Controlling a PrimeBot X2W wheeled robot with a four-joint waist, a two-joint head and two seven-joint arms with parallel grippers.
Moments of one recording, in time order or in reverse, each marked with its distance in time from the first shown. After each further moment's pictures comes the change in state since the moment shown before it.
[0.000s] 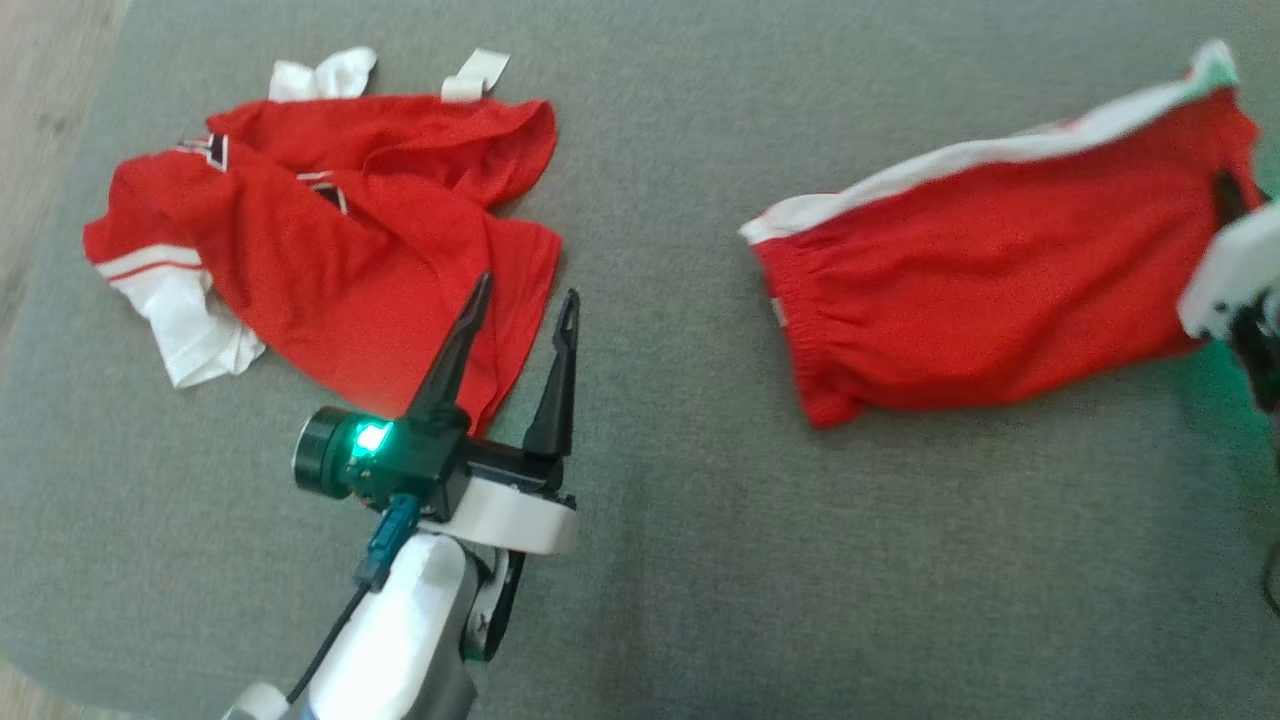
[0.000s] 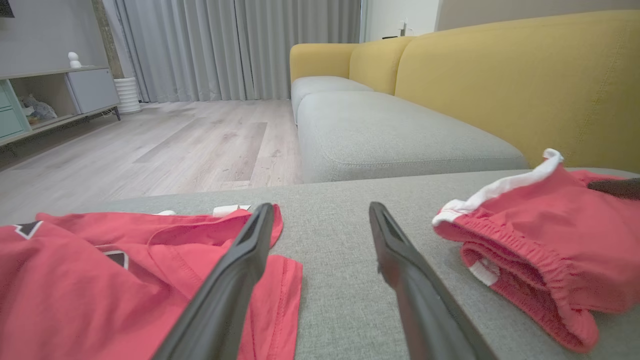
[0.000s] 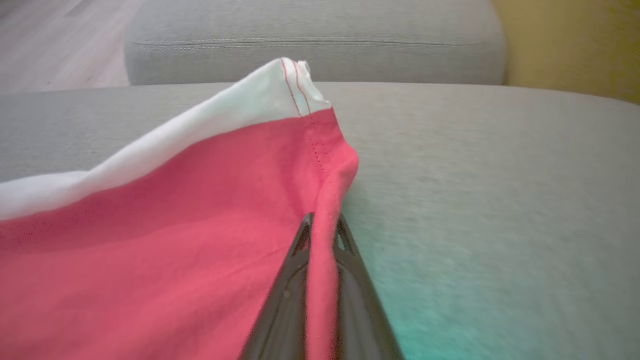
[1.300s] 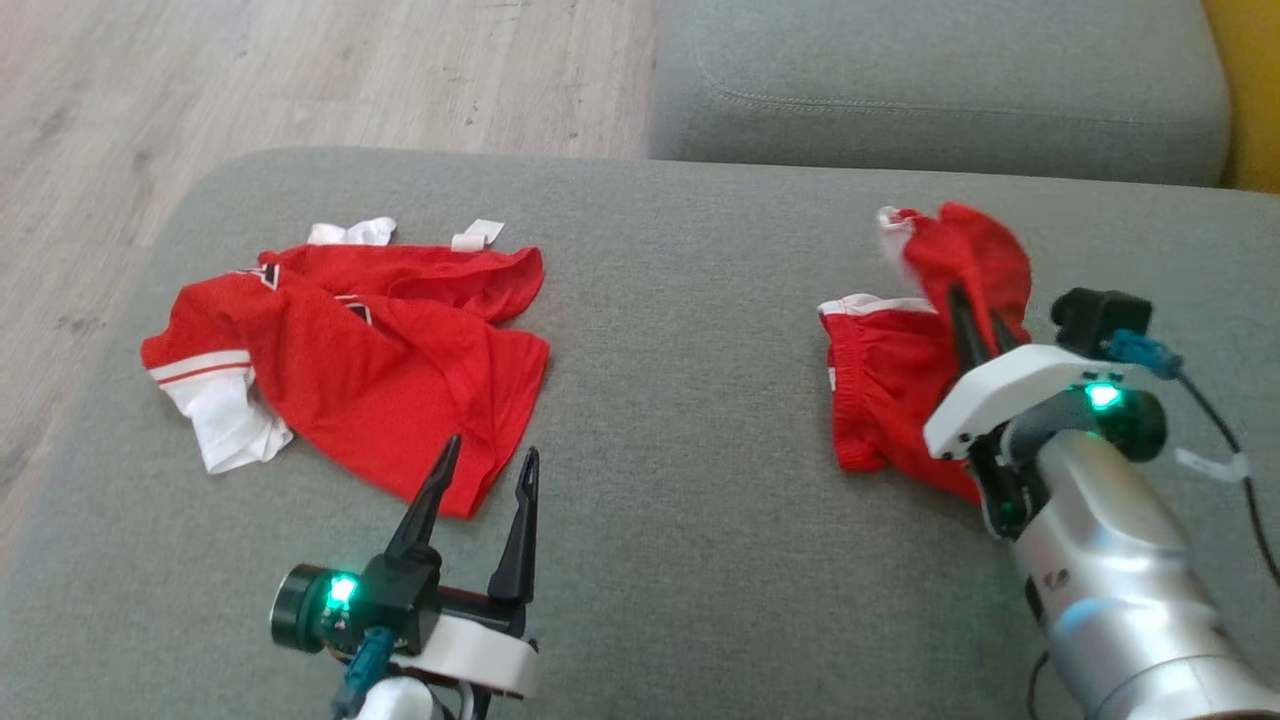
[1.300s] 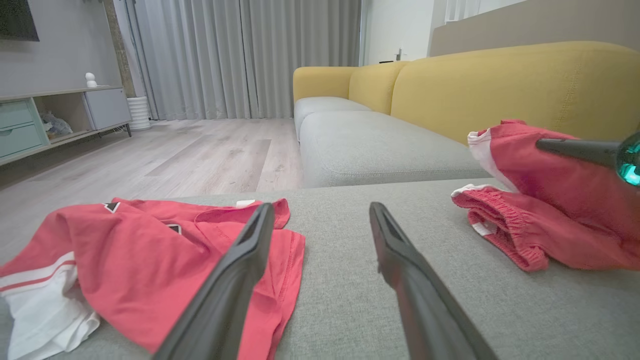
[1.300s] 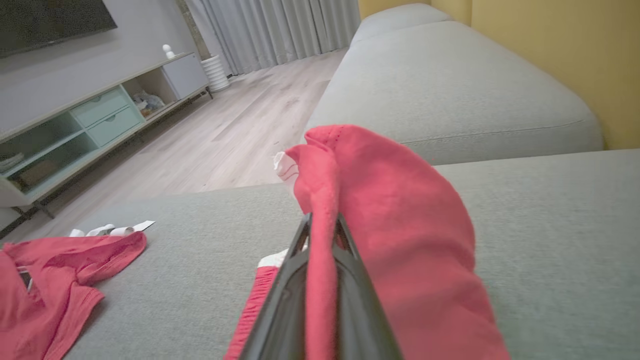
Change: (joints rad) left arm 0.239 0.039 0.055 0.005 0.018 -0.027 0.000; right arm 0.231 0.303 0.011 -0.114 0.061 0.000 -0.199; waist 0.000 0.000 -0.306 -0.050
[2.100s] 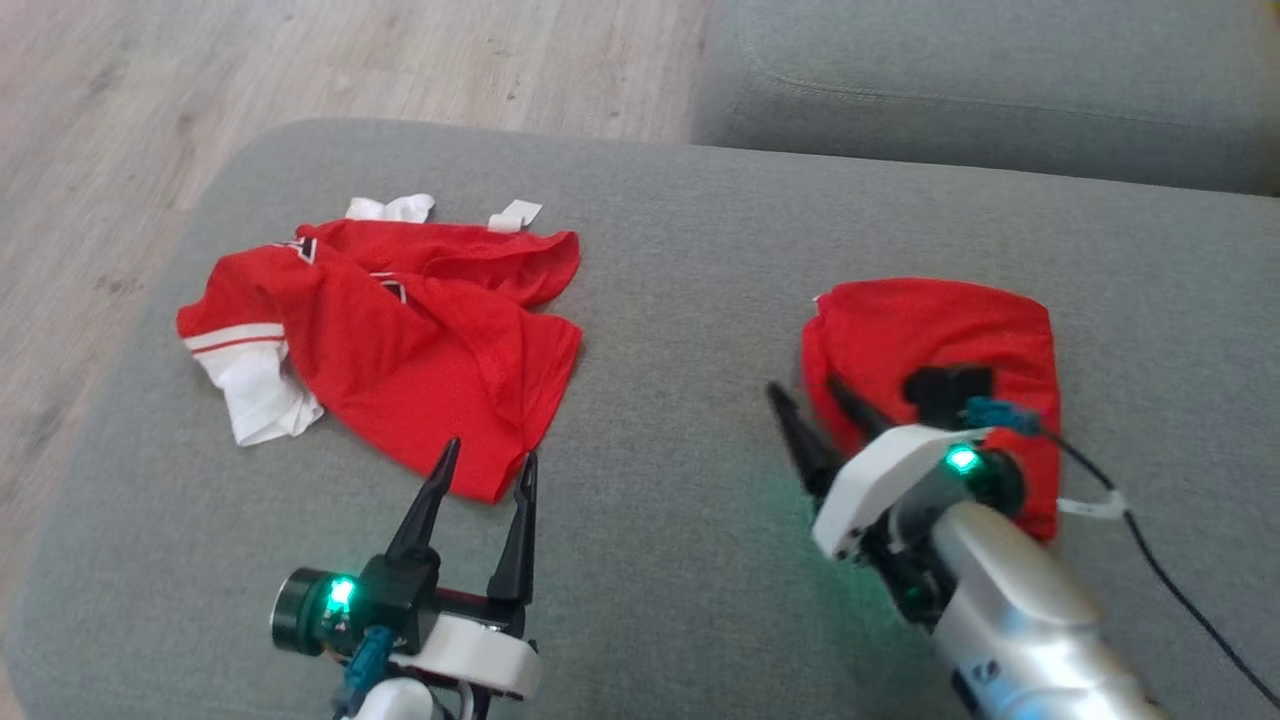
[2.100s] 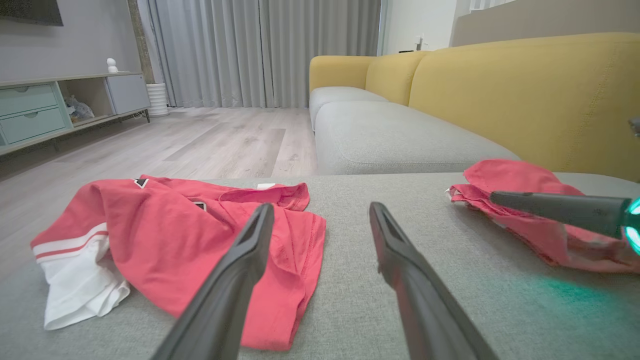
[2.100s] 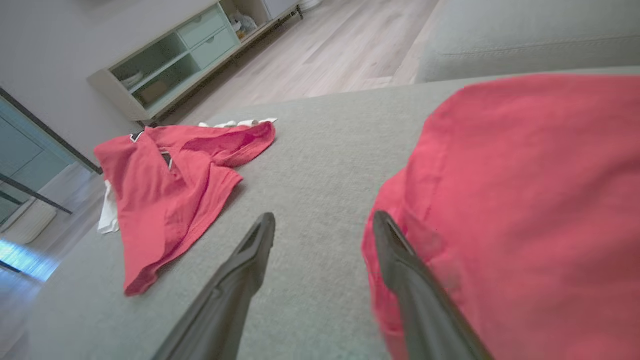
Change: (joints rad) left arm -0.002 -0.002 -0.004 0.015 -0.011 0.002 0.000; right arm 0.136 0.013 0.336 -0.175 0.226 0.000 0.093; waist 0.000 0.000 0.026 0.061
